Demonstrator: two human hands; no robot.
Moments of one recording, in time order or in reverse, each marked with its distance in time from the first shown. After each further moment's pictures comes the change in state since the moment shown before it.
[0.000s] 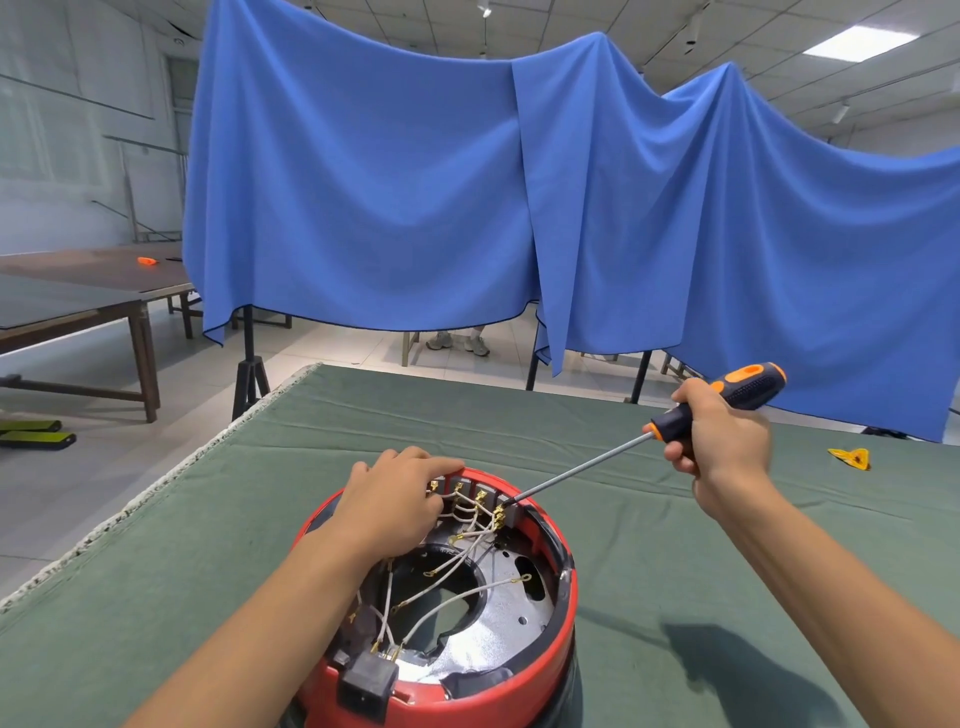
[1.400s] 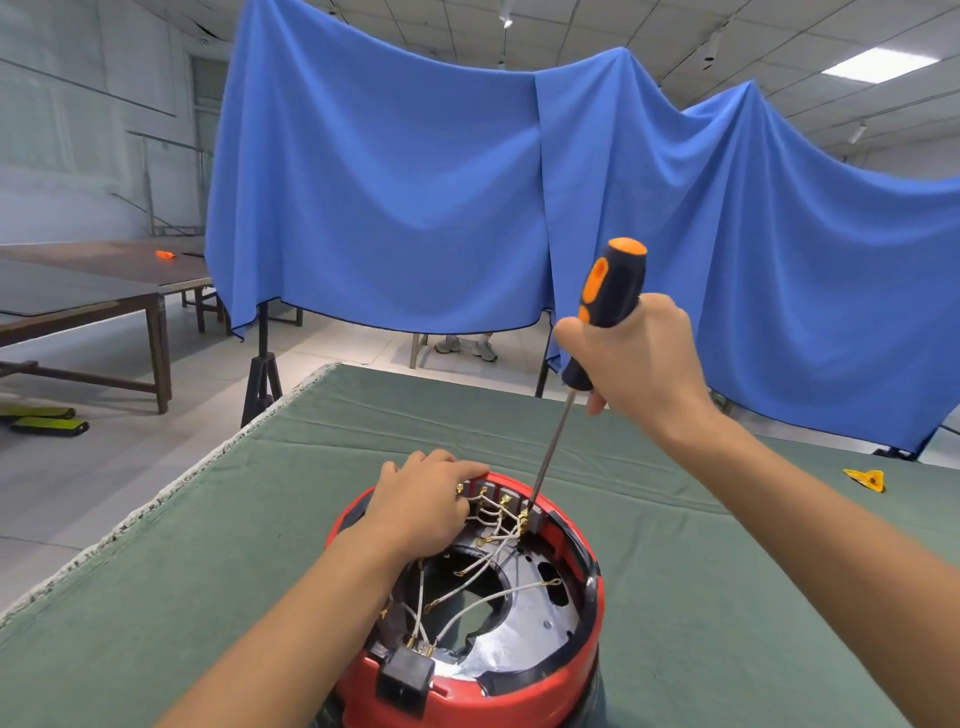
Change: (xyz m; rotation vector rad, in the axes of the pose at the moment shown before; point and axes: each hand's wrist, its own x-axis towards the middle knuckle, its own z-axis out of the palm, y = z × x) left_hand -0.003 0.001 0.000 -0.022 0.002 0.017; right_hand -0.073 -0.069 0.073 -0.581 -0.387 -0.663
